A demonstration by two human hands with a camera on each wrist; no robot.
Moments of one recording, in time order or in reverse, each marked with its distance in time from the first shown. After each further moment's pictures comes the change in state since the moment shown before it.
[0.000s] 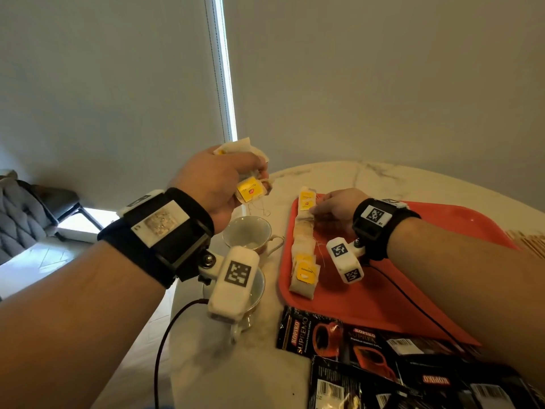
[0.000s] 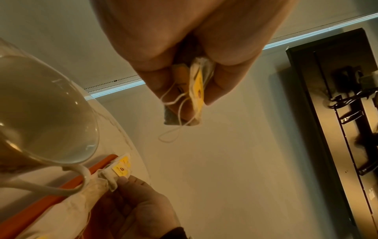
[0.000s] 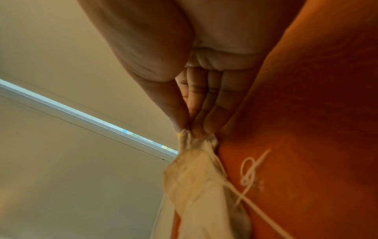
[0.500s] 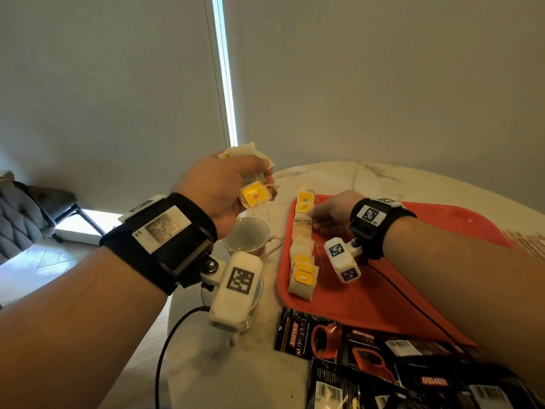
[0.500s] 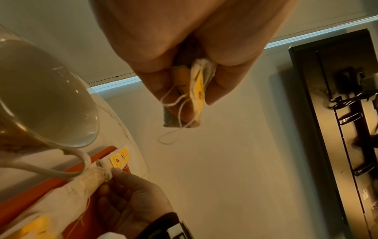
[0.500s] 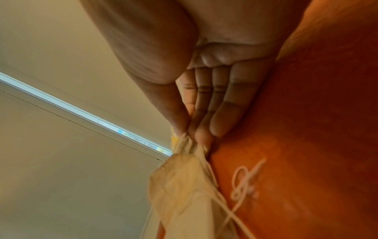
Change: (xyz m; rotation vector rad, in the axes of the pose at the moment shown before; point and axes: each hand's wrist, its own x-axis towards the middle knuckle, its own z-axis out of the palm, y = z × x) left_hand -0.009 0.000 0.010 -0.064 0.010 -0.049; right_hand 0.000 0.000 0.001 -0.085 0.020 0.082
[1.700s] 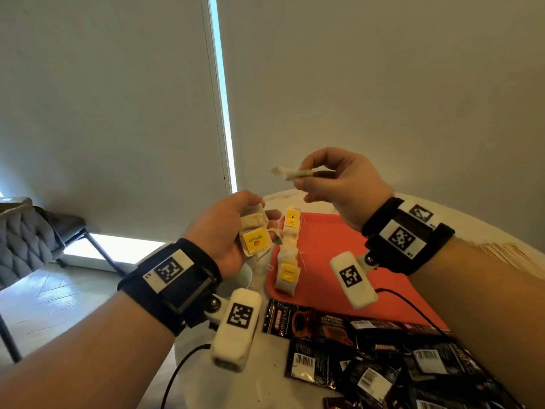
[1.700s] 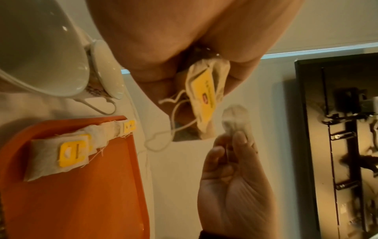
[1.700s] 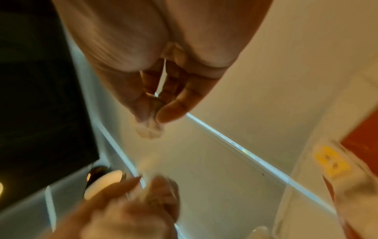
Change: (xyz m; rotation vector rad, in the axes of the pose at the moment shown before) left_hand -0.091 -0.001 0.013 -0.119 -0.108 -0.166; right_hand -0.169 -0.041 -0.037 0.230 -0.142 -0.938
